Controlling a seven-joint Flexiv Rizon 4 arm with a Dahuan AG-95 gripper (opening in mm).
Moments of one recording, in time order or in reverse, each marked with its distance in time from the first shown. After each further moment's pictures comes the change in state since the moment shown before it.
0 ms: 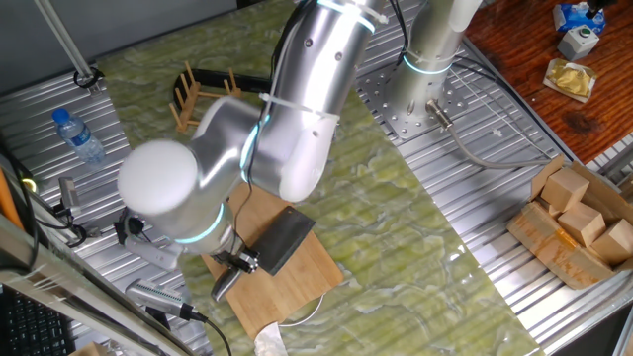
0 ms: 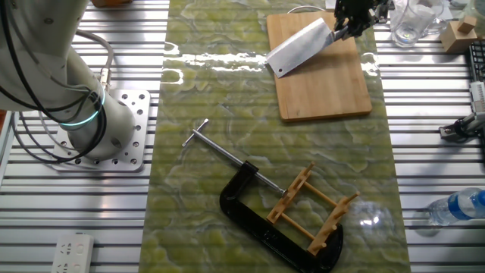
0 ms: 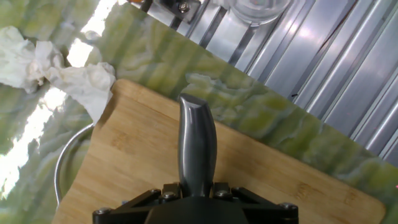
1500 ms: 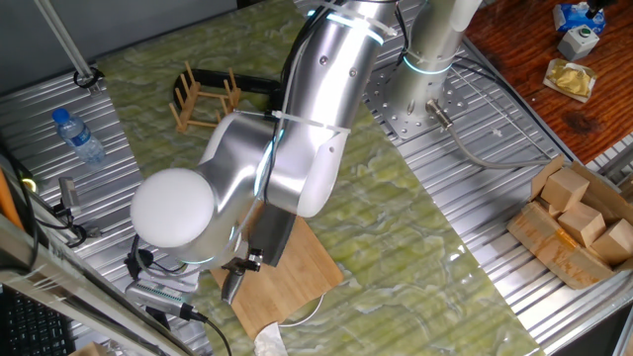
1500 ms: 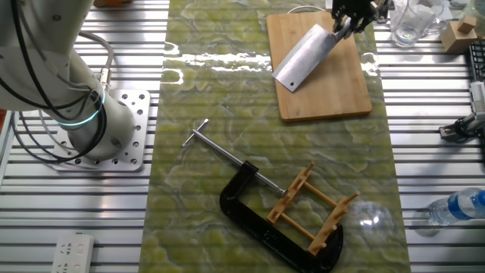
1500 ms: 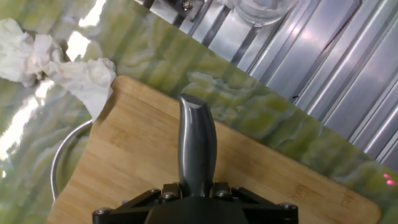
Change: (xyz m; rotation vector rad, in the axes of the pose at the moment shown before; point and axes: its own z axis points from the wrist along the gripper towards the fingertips) arm 0.002 0.000 -0.001 0.061 0.039 -0.284
